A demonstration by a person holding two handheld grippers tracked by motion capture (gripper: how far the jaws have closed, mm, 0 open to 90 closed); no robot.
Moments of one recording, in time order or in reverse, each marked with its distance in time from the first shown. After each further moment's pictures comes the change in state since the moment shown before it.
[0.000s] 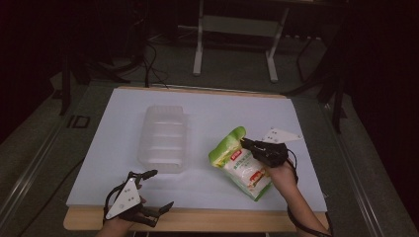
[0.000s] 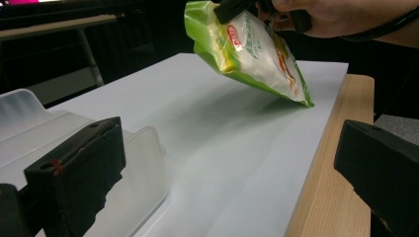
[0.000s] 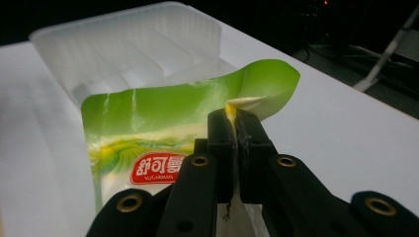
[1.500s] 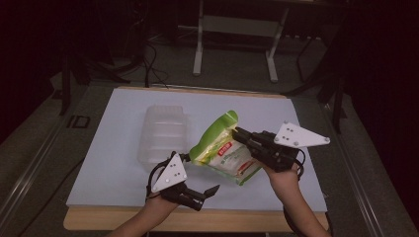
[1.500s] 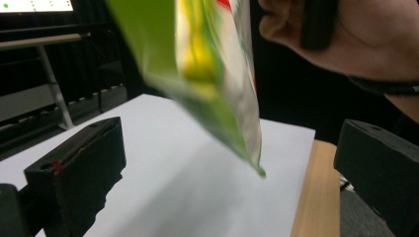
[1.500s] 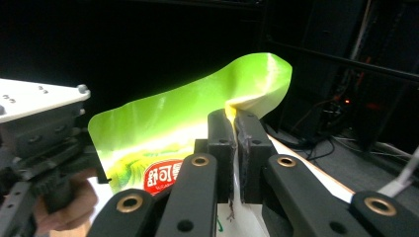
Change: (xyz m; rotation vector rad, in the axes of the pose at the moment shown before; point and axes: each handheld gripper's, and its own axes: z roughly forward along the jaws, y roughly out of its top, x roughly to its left) left arm -0.024 0.103 0.084 -0.079 -0.112 -0.081; right arm 0.069 0.090 -0.062 -0.306 0.119 -0.079
